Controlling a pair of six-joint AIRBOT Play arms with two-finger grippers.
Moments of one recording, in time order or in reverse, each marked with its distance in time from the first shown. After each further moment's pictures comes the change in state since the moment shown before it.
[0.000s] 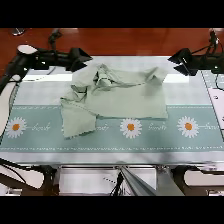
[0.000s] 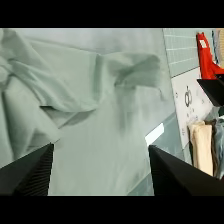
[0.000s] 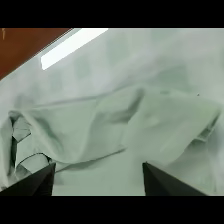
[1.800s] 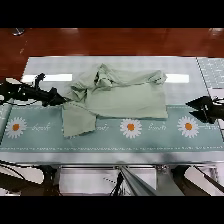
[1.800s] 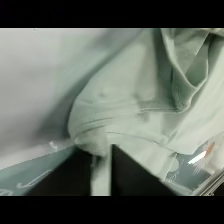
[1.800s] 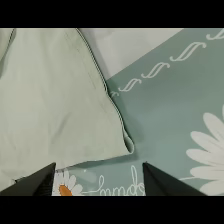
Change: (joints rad) left arm 0.280 0.018 -0.416 0.309 -0.128 0.073; right arm -0.454 0.404 -0.642 -0.025 0.268 -0.220
